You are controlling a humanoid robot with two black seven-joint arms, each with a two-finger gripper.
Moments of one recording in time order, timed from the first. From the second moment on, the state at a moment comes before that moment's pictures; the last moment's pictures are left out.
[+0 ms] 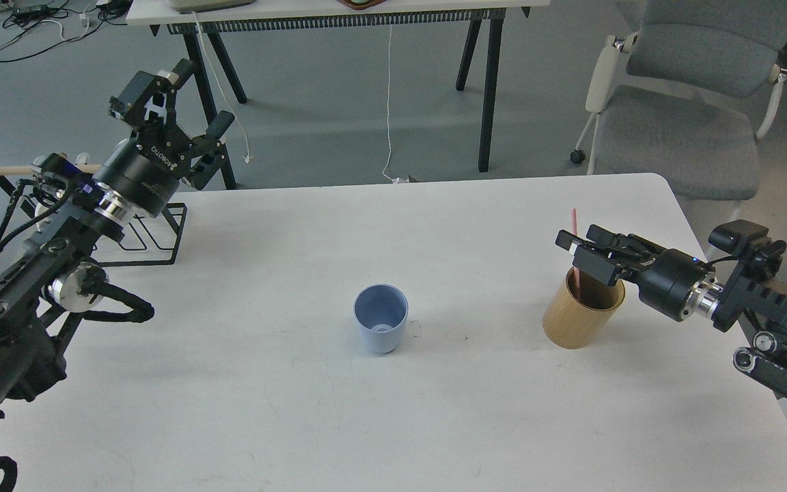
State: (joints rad) left arm -0.56 0.39 -1.01 -0.88 0.70 -0.49 -0.49; right arm 0.62 -0.71 0.33 1.10 -1.47 -0.22 0.49
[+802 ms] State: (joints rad) left arm -0.56 0.37 -1.01 -0.86 0.70 -0.49 -0.49; right arm 0.68 -0.73 0.30 1.10 -1.54 -0.22 0.49
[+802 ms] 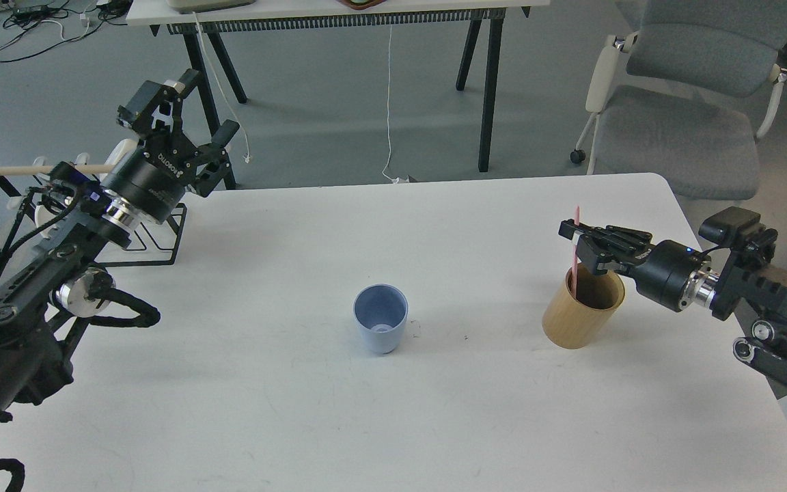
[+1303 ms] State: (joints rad) left arm -0.56 0.34 -1.00 -0.86 0.70 -0.49 -0.49; right arm 0.89 -1.06 0.31 1.40 -1.48 -0.22 0.49
